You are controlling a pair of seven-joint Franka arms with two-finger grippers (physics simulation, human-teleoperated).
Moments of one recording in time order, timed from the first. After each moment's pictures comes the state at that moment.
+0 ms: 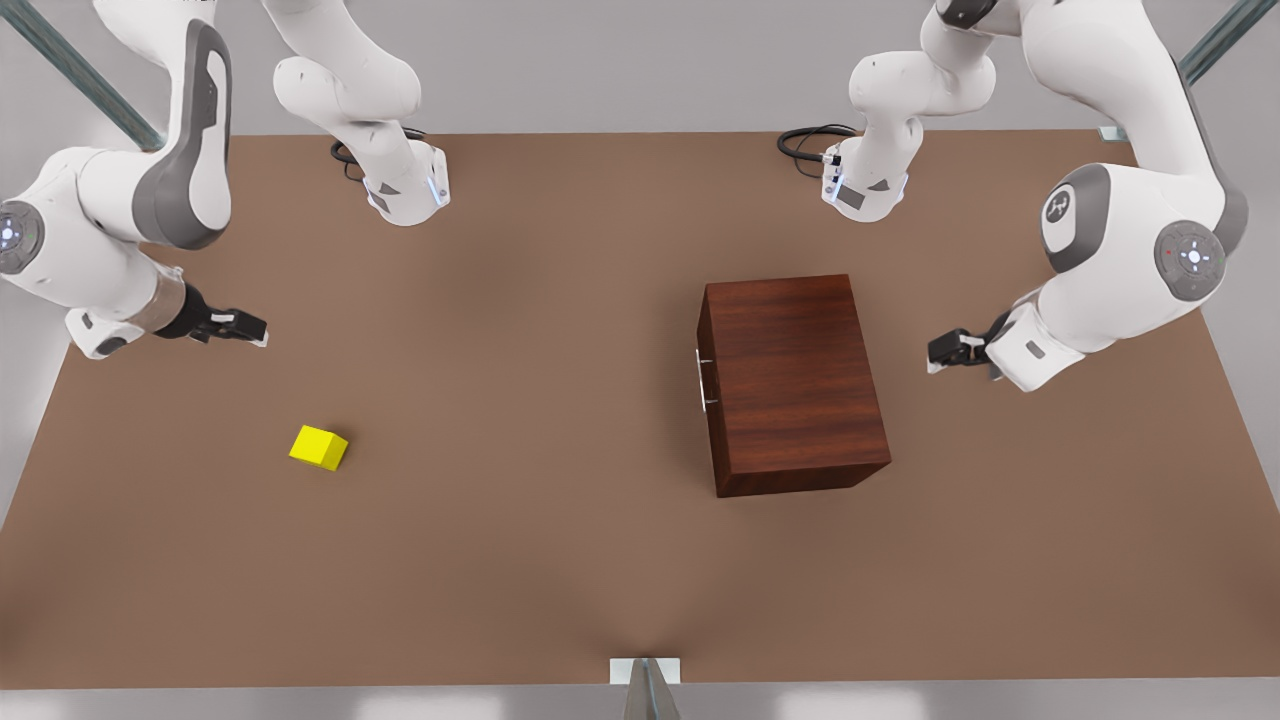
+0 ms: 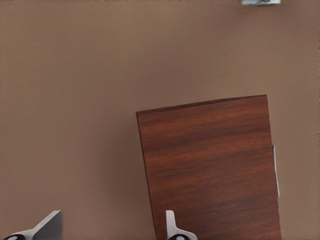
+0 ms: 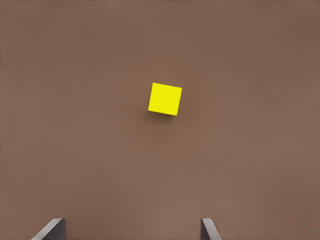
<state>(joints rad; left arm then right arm) 0.00 0.19 -0.10 -1.48 -0.12 1.61 -0.01 -0.02 -0.02 -0.10 -1.84 0.03 1.71 -0.05</state>
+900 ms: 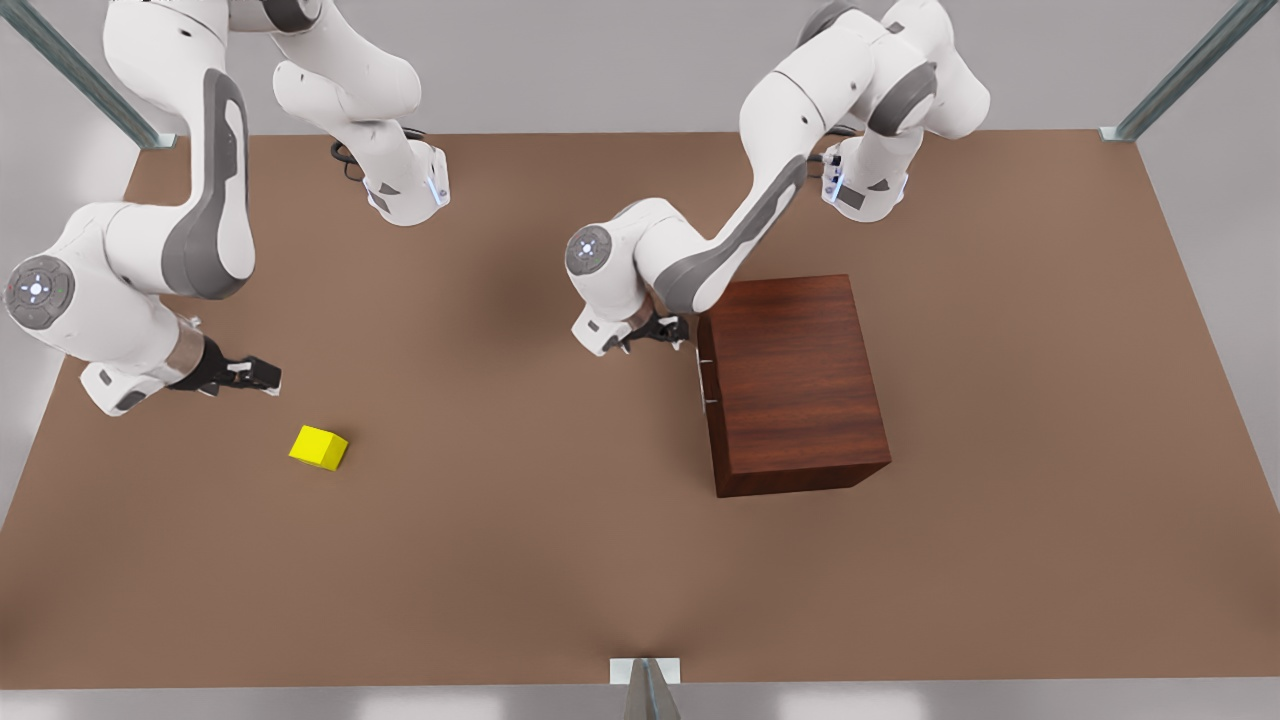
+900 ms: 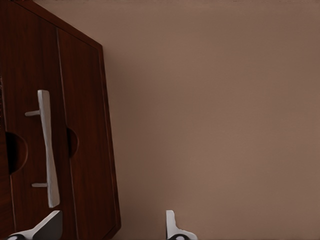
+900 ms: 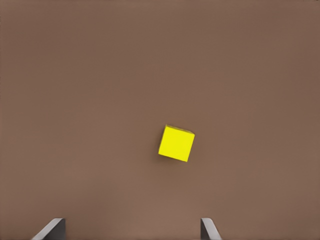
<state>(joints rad) -0.81 0.68 -0.11 -1.29 0.26 1.74 -0.95 0.03 0.16 -0.10 -1.67 0.03 1.77 -0.09</state>
